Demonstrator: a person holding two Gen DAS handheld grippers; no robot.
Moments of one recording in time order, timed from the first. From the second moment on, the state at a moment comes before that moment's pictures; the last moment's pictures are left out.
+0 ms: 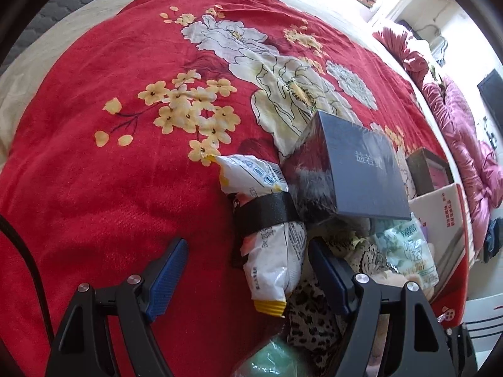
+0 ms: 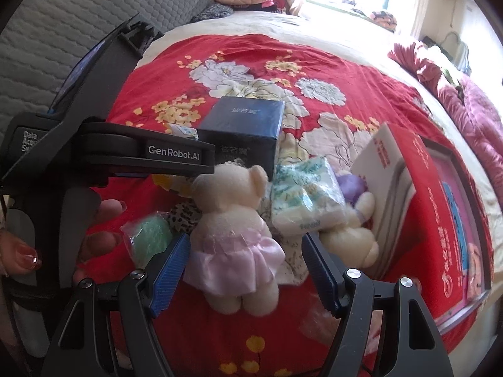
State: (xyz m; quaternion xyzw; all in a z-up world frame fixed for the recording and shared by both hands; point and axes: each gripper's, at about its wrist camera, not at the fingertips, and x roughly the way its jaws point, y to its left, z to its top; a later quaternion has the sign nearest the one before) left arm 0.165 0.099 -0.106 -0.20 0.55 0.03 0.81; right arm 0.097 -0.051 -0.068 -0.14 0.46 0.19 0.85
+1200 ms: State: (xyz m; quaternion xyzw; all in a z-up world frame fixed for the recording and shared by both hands) left arm 0.130 0.105 -0.090 -0.18 0.52 0.04 0.84; right arm 0.103 -0.082 -0.056 -0.04 0.46 0.20 0.87
